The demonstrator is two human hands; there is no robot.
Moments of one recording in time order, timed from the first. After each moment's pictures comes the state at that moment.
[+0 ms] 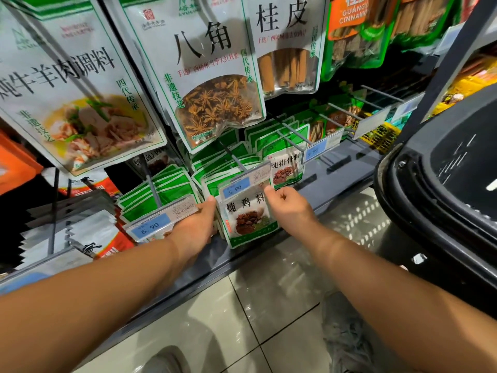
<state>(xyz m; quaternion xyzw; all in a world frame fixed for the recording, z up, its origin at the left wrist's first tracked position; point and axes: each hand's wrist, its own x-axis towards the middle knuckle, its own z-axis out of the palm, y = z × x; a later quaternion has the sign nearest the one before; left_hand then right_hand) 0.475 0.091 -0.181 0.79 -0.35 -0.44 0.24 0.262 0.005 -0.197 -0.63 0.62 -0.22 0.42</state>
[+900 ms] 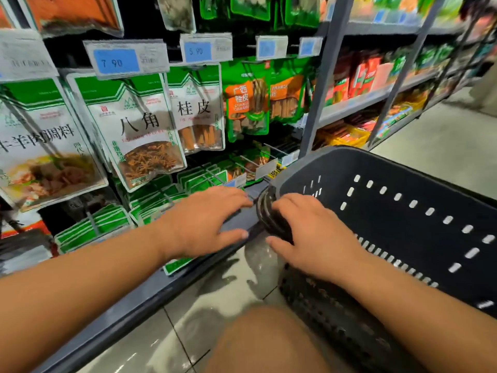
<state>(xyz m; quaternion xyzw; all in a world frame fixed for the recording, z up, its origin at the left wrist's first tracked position) 0.322 0.119 -0.003 0.42 -0.91 -0.01 0.09 0.082 0.158 0.006 -0.83 0.55 -0.09 0.03</state>
